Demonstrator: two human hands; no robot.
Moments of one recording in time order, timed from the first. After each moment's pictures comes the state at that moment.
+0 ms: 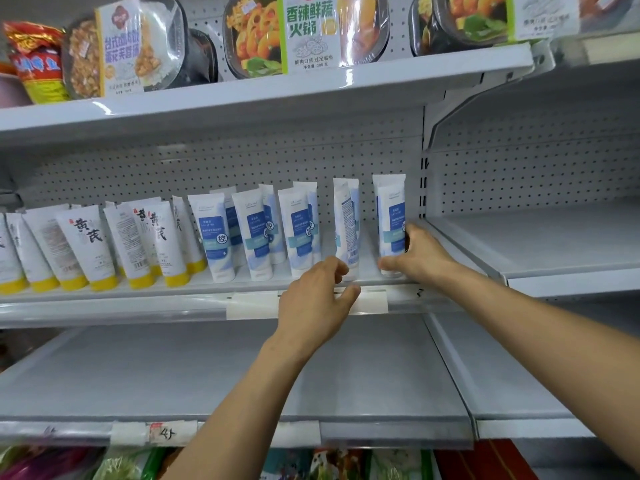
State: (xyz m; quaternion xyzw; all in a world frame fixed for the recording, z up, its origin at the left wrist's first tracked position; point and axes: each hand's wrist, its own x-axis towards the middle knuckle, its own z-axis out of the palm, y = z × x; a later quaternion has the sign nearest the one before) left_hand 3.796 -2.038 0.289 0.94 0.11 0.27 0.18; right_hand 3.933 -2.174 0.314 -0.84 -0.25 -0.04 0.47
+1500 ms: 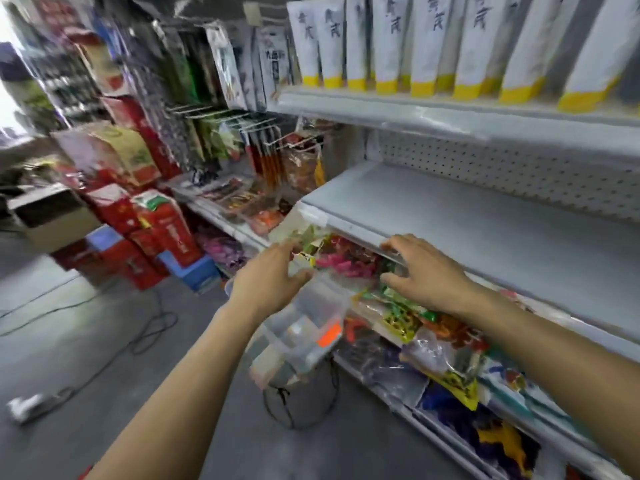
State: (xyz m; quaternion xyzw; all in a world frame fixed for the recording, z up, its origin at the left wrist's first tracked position) left_hand 3.340 -1.591 0.134 0.86 0.48 0.12 0.12; right_hand 3.556 -1.704 0.146 -0.75 -0.63 0.10 0.16
